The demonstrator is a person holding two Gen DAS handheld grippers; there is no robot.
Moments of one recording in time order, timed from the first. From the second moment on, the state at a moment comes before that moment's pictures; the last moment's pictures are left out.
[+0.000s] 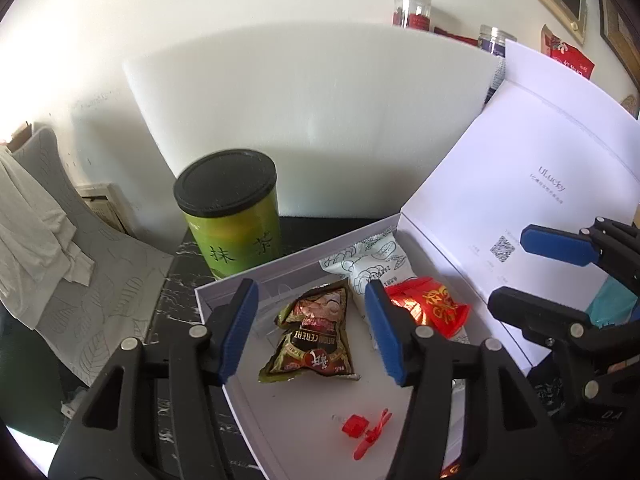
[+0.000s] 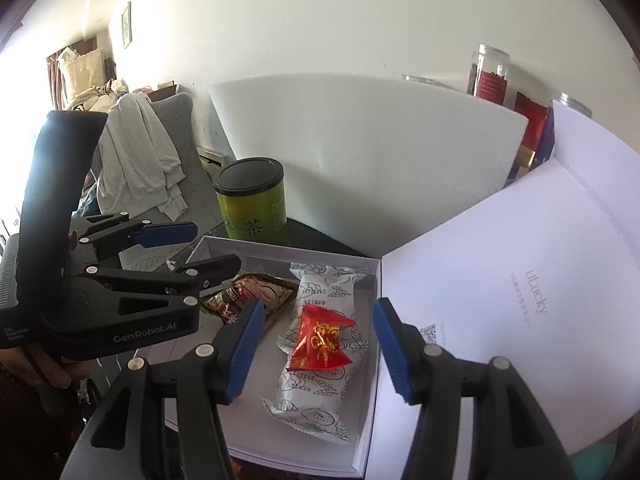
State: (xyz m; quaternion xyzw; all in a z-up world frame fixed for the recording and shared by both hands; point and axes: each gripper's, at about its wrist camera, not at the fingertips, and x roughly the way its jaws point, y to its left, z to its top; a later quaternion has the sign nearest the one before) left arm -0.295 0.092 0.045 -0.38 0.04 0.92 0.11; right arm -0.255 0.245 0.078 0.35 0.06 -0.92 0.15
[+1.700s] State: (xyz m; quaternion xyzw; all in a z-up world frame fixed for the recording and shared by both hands) left arm -0.083 0.062 0.115 -0.32 0.06 0.94 0.11; right arm -0.070 0.227 0.115 0.33 0.03 -0.93 0.13
